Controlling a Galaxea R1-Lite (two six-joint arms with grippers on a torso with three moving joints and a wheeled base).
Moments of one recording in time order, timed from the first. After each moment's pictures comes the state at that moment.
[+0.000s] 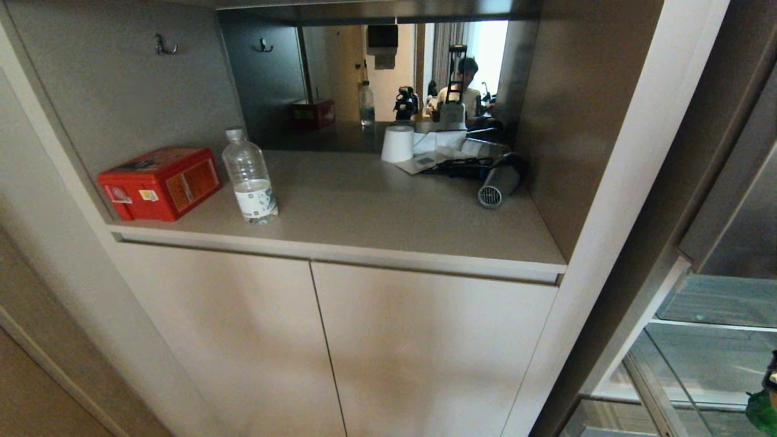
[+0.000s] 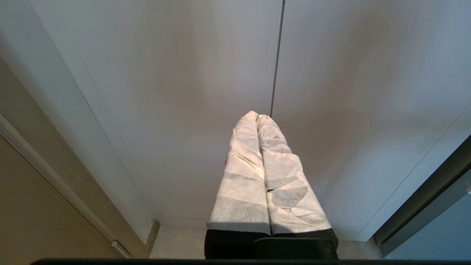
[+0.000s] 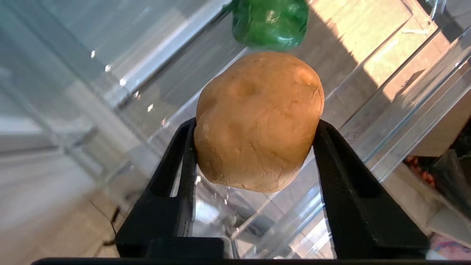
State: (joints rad) left arm -0.01 0.00 -0.03 0.08 0.00 0.01; right arm -0.40 1.51 -0.57 0.00 -0.42 0.40
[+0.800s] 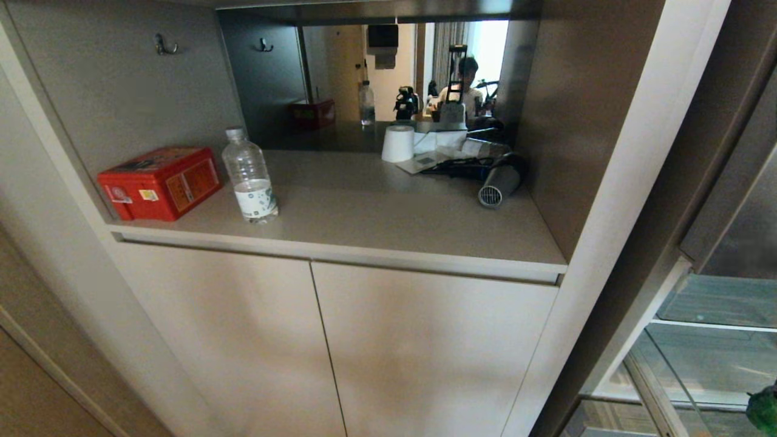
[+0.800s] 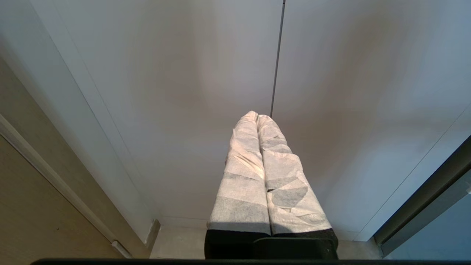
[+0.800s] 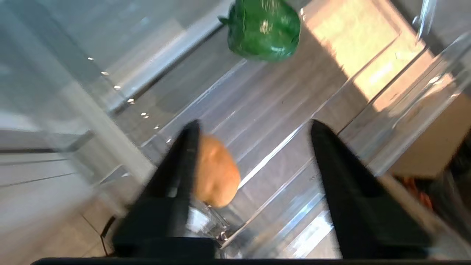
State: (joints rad) left arm -0.01 0.00 -0.03 0.08 0.00 0.00; right arm -0.42 1.43 -0.45 -0.14 -0.41 0.32
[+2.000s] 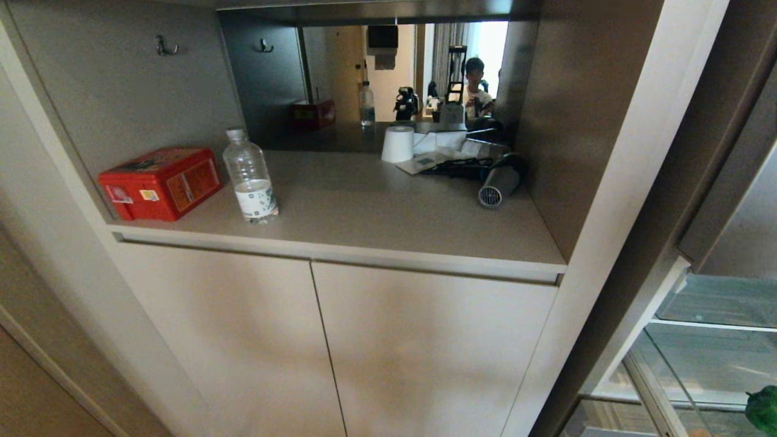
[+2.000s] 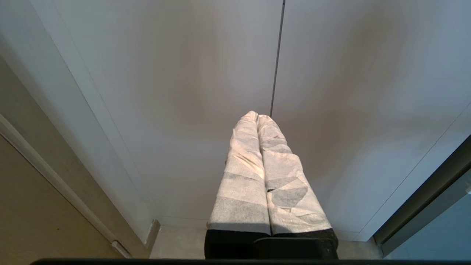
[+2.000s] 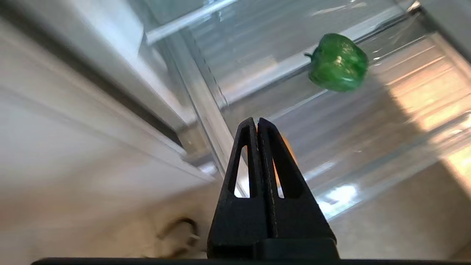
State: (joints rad) left arm -0.01 0.00 -0.03 0.08 0.00 0.00; right arm -0.37 0.94 -0.38 -0.04 -0.15 0.27
